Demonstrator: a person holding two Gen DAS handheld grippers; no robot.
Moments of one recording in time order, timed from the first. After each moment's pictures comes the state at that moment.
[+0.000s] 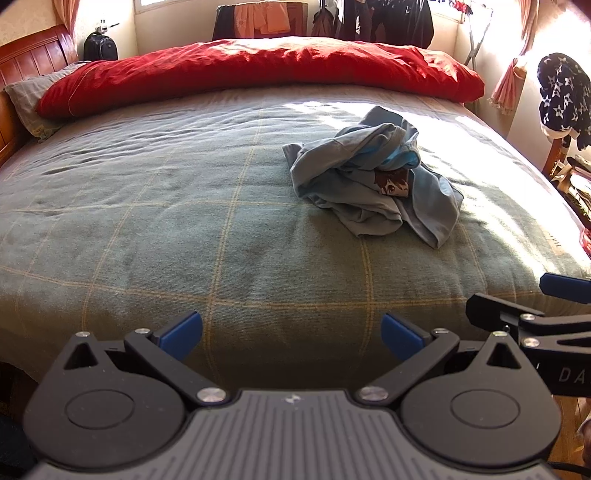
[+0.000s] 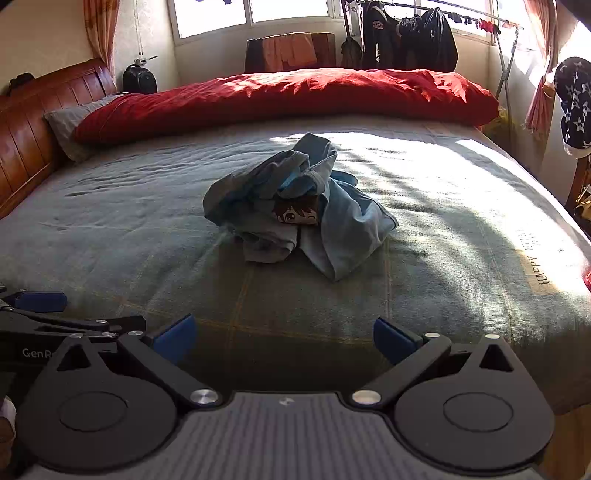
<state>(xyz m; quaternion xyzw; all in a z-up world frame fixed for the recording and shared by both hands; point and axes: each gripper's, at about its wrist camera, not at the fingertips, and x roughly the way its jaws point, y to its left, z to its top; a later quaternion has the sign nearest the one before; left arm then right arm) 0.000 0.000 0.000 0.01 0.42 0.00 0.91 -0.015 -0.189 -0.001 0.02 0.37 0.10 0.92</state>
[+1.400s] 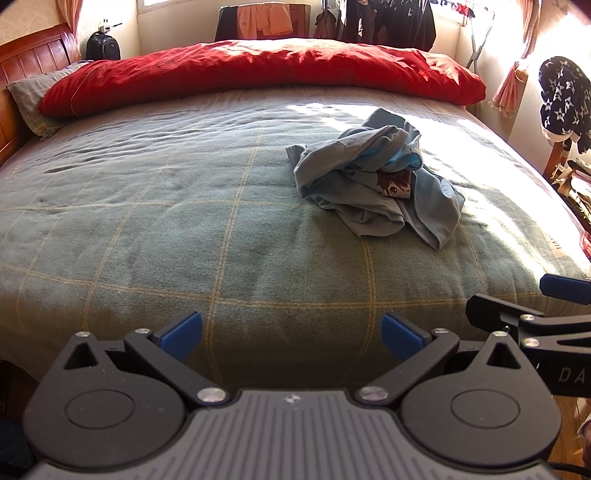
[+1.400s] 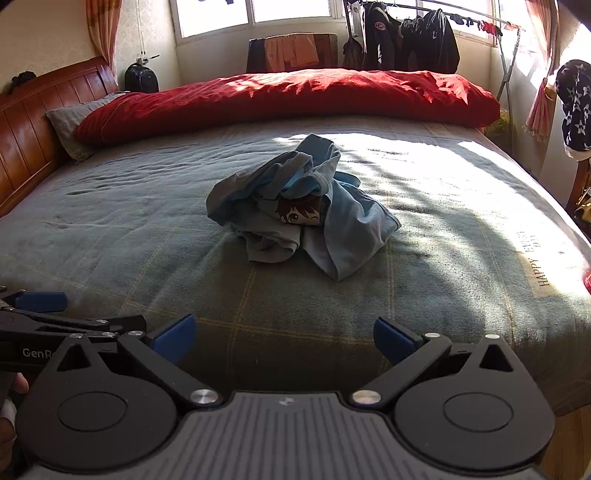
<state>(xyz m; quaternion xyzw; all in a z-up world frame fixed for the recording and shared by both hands) -0.001 0.004 0.000 0.00 0.42 0.00 0.91 -0.015 -0.185 -0.001 0.02 0.37 0.10 0.92</state>
